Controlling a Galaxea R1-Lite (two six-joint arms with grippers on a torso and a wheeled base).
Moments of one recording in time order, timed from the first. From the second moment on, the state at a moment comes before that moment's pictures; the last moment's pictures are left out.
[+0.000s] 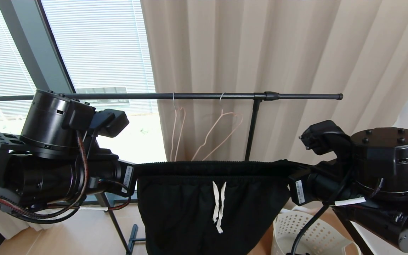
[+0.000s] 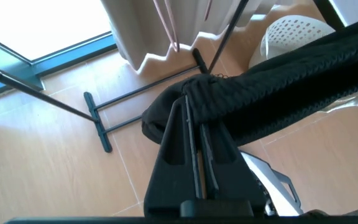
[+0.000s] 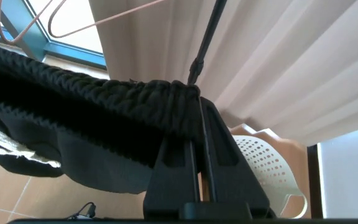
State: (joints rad) left arm -0.52 1.49 -0.94 0.13 0.14 -0.10; right arm 0.71 1.52 -0.67 -0.37 -0.50 0.11
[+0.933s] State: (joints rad) left arm -0.53 1.81 -1.40 0.13 0.05 -0.10; right arm 0.85 1.40 -0.53 -0.37 -0.40 0.07
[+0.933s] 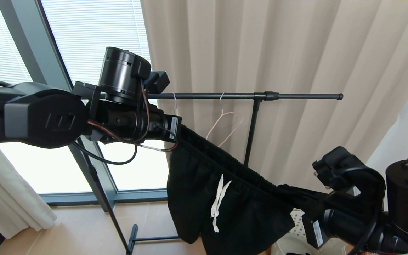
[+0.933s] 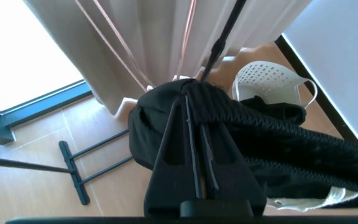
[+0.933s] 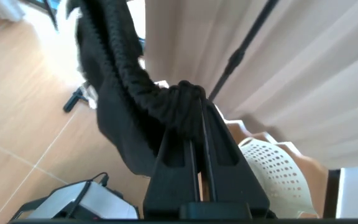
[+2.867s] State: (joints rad) left arm -0.54 1.72 -1.22 0.13 -0.02 0.02; right arm 0.74 1.63 -0.50 -0.73 -0.53 0.11
